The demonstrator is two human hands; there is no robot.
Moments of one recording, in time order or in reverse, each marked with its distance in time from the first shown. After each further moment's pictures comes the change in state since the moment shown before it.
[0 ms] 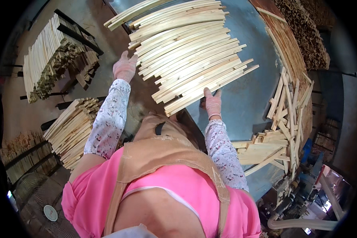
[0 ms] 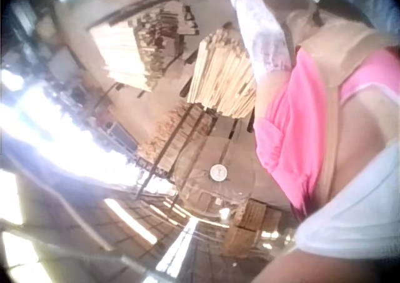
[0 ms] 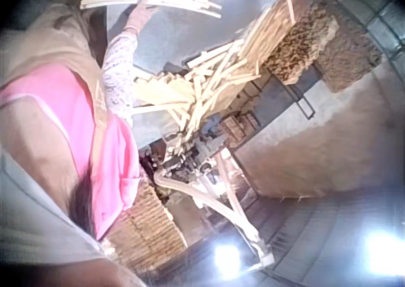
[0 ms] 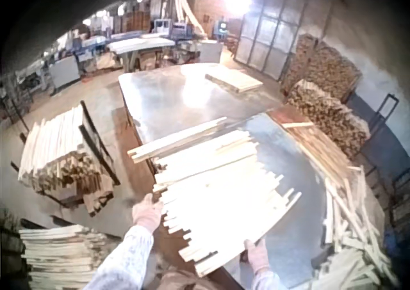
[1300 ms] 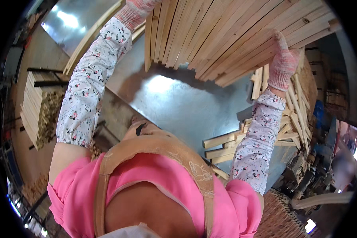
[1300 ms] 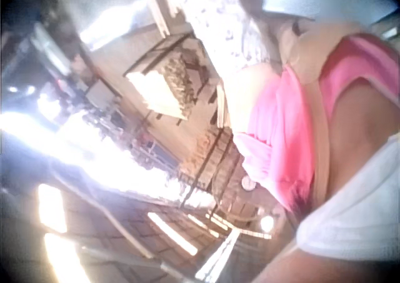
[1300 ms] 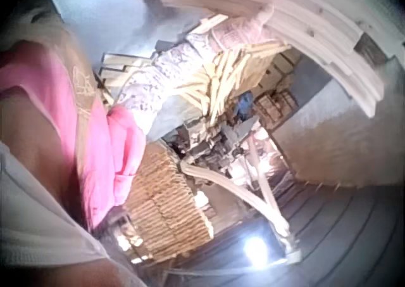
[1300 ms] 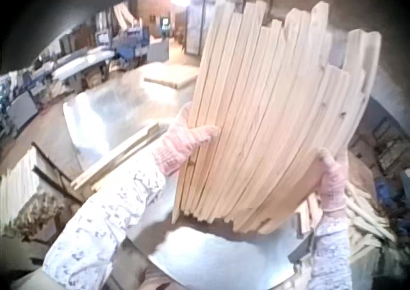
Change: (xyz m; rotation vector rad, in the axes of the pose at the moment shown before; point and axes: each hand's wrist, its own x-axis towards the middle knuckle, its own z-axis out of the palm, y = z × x) left_hand 0.068 0.479 -0.011 -1.432 -0.787 0.806; right_hand 0.068 -0.243 -0.339 0.313 0.387 -0.867
